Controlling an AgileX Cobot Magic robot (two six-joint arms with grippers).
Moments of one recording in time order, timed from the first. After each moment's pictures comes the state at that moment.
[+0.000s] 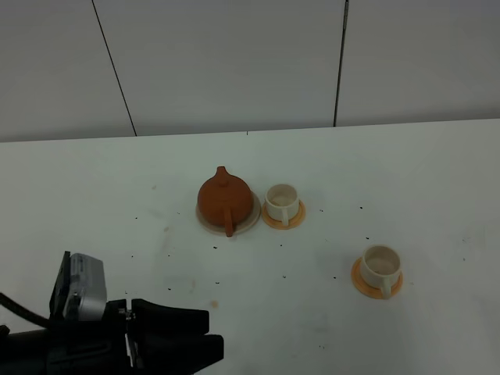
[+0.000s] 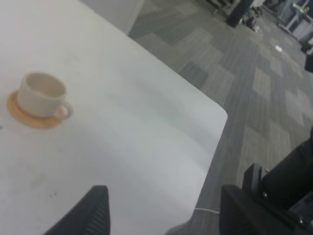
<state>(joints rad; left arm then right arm) -0.20 1.29 -0.32 -1.72 0.91 1.87 0.01 -0.01 -0.49 0.01 1.07 0.13</state>
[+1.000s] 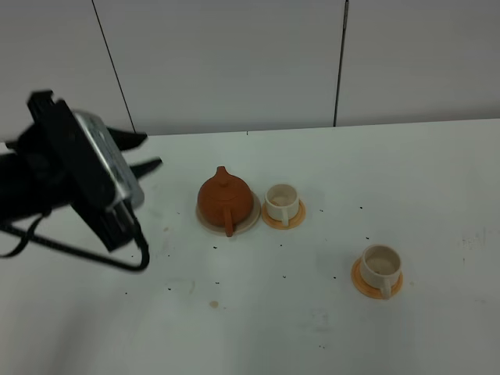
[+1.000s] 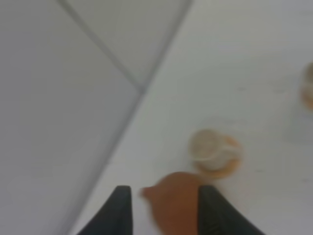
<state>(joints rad) -0.20 1.30 -0.88 -1.20 0.32 2.04 0.01 -0.01 -0.49 0.01 1.07 0.13</state>
